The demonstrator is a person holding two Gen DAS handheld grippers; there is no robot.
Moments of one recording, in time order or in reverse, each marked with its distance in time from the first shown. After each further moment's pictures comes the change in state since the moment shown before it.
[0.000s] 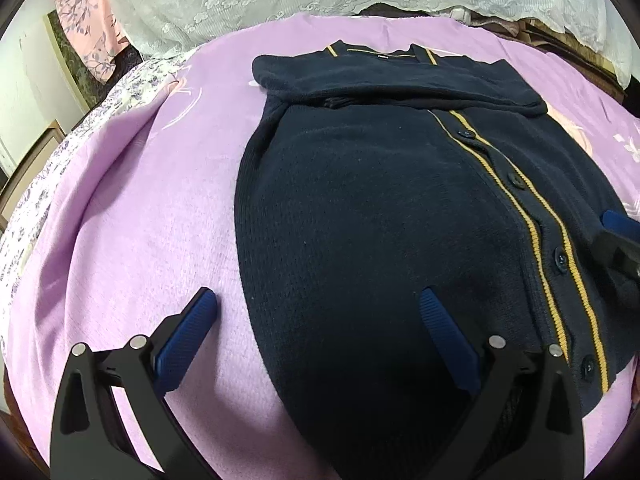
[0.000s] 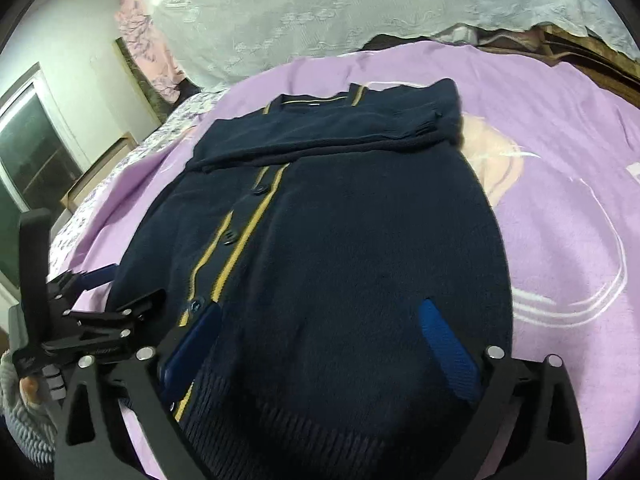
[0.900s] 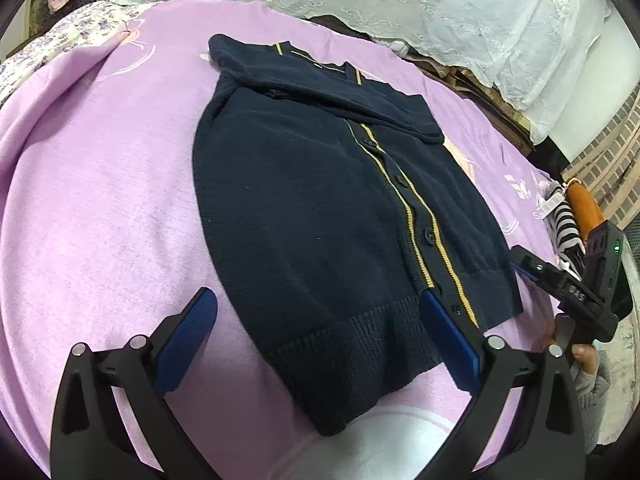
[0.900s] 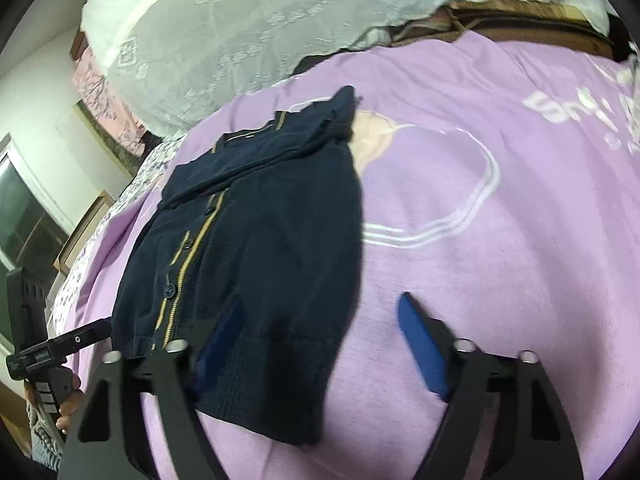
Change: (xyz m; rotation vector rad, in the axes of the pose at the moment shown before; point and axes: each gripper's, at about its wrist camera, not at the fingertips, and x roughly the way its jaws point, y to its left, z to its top) left arm -0.027 0.033 -0.024 -0.153 0.021 -0.504; right arm -0.063 -0.061 -0.041 0.236 -0.077 -0.049
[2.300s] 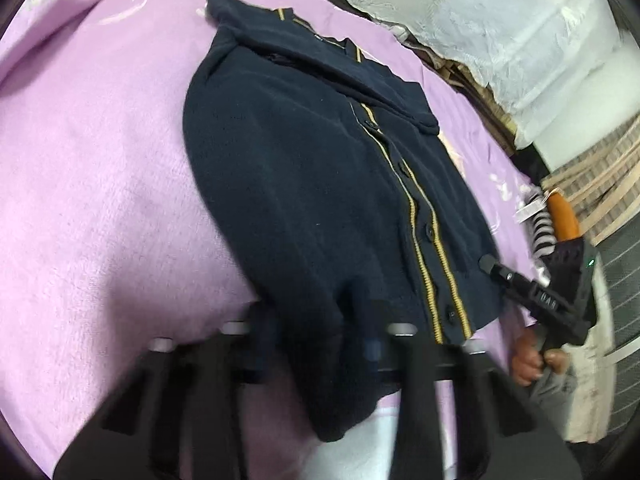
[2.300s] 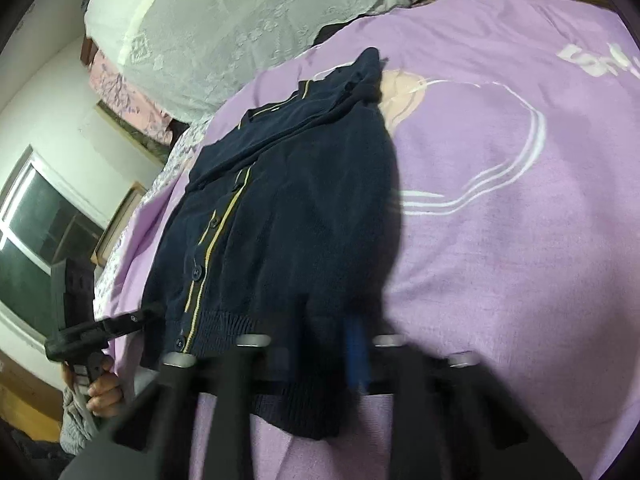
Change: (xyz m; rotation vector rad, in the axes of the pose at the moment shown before) left arm 0.016 0.020 0.004 -0.073 0.100 -0.118; right arm 0.018 -0.002 -0.003 0.061 0.107 0.191
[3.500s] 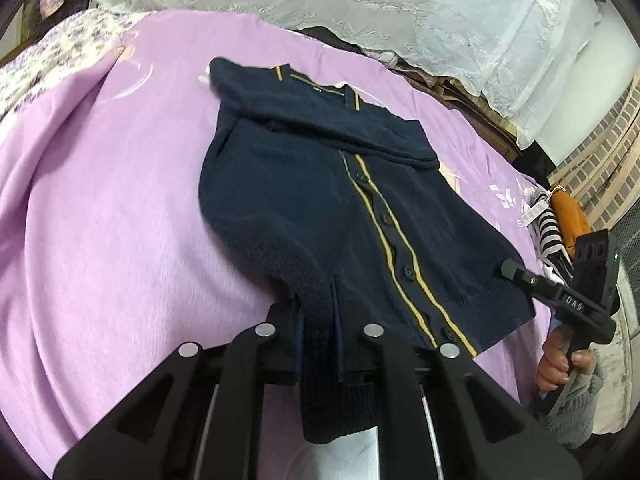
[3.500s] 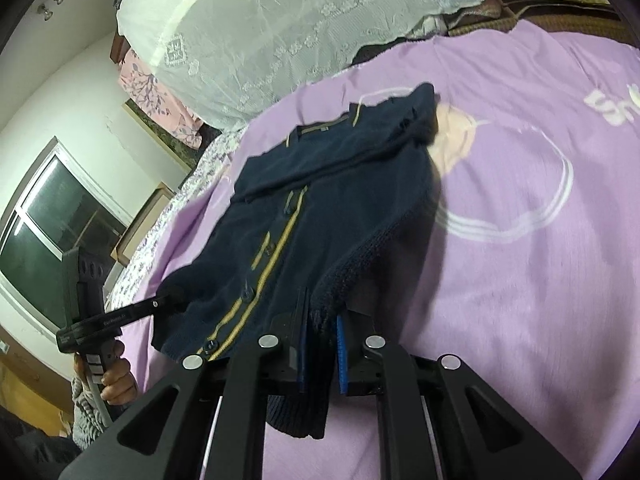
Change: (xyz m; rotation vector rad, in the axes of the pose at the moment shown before) left arm -0.049 -0.014 0.017 0.100 -0.103 0.083; right arm -0.022 0.053 0.012 -0.080 -0.044 0.051
